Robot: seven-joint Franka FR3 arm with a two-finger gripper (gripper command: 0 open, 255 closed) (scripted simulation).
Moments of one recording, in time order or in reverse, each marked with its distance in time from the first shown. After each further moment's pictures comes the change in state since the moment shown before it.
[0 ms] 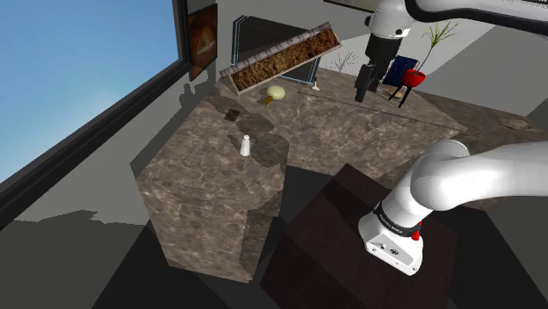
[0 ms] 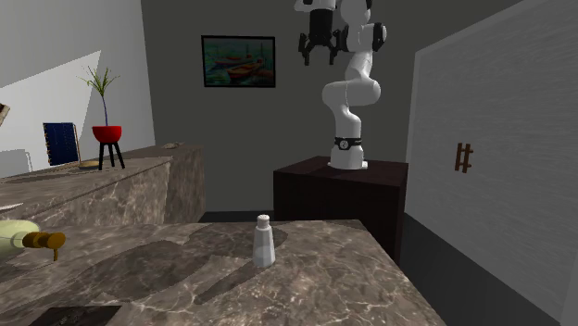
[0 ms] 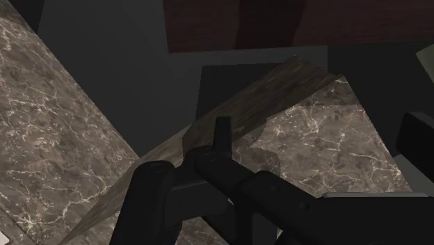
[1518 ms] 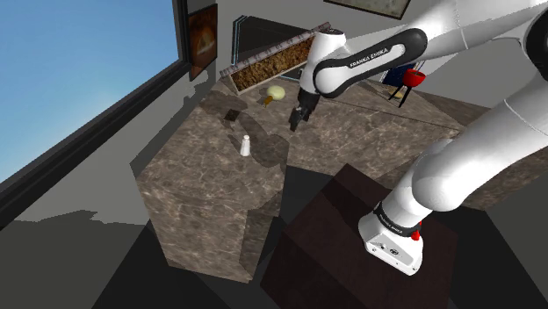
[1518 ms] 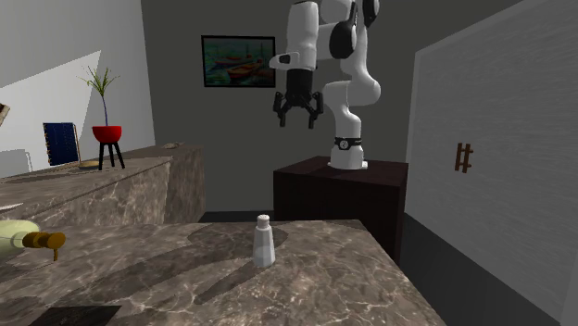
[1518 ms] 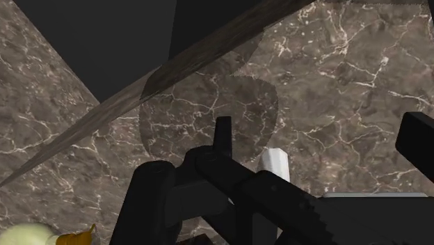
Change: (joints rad) arm 0.045 0.600 -0.062 -0.125 0.018 0.881 -0.052
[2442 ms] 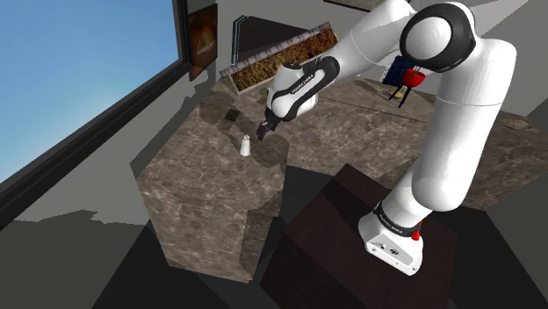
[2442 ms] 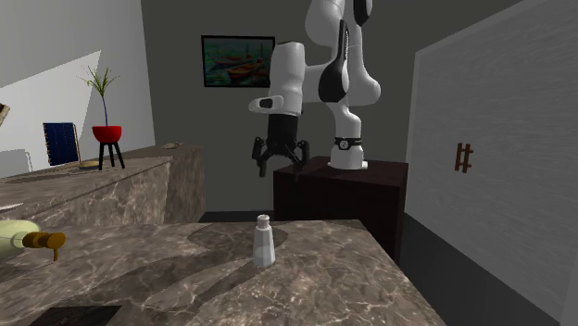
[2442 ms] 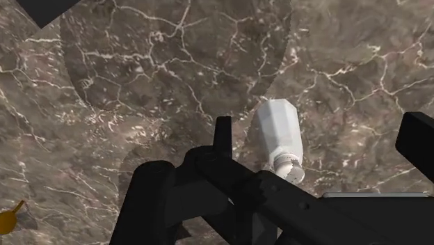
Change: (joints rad) arm 0.004 0.564 0.034 0.294 0.114 0.375 -0.105
